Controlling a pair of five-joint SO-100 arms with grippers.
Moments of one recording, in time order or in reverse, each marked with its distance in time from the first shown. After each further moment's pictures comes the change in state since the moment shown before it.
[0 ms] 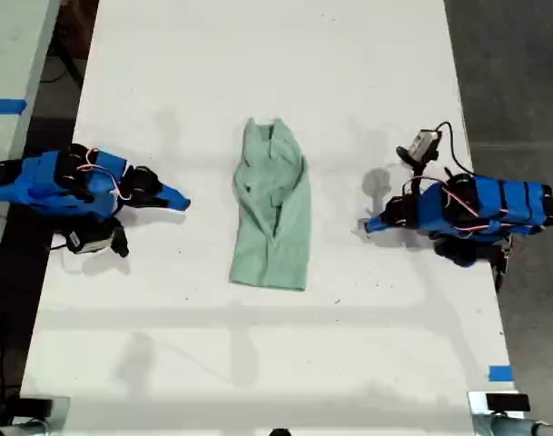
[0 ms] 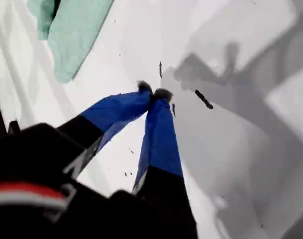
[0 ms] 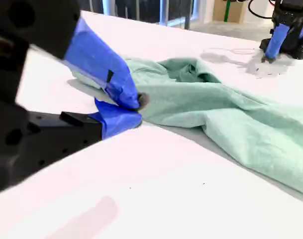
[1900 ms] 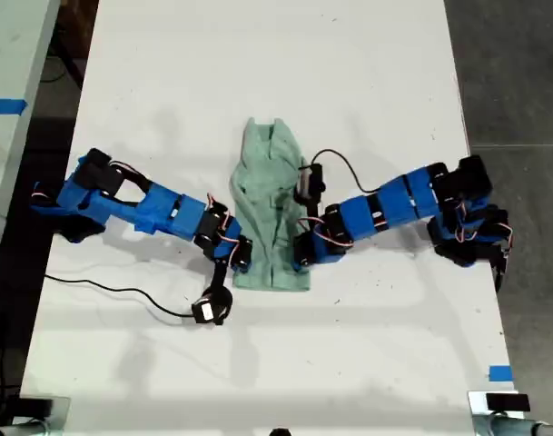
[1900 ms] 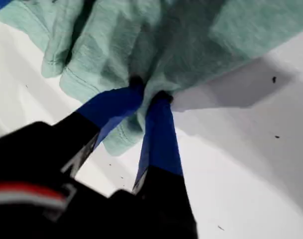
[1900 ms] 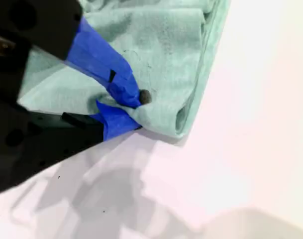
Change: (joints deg) arm 0 15.6 -143.4 -114.3 11.5 -5.2; arm 1 -14.2 -128.0 -95.4 -10.7 6.3
